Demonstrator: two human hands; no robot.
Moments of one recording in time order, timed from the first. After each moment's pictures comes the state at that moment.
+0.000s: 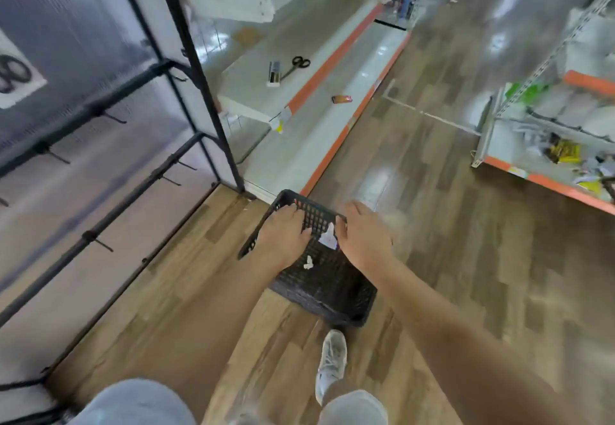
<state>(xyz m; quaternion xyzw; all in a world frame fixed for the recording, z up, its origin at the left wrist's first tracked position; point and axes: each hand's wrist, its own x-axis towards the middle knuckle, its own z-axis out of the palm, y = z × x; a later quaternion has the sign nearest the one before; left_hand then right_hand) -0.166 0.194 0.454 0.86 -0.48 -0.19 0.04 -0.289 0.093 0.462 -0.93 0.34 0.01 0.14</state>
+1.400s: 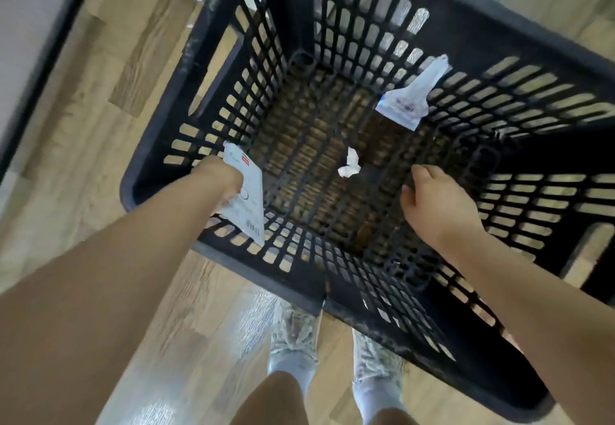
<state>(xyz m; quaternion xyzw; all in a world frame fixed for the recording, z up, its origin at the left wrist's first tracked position) 0.003 0.139 -0.115 0.88 0.05 -0.46 0.00 -0.227 -0.014 -0.117 -0.85 0.40 0.27 0.20</state>
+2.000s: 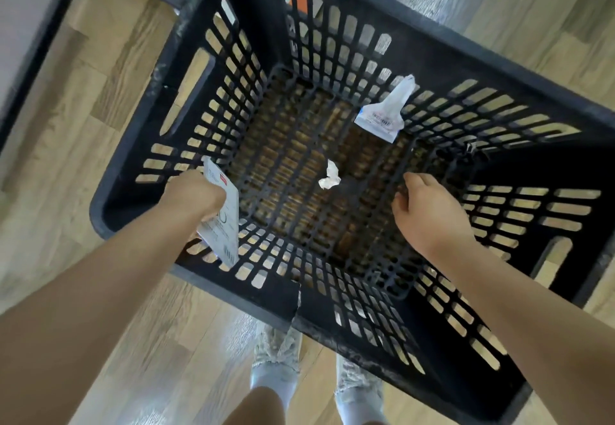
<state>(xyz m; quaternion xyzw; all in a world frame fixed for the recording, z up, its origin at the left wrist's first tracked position) -0.013 0.120 -0.082 0.90 0.02 -0.44 -0.03 -0.235 -0.036 -0.104 -0.83 0.43 0.25 0.24</state>
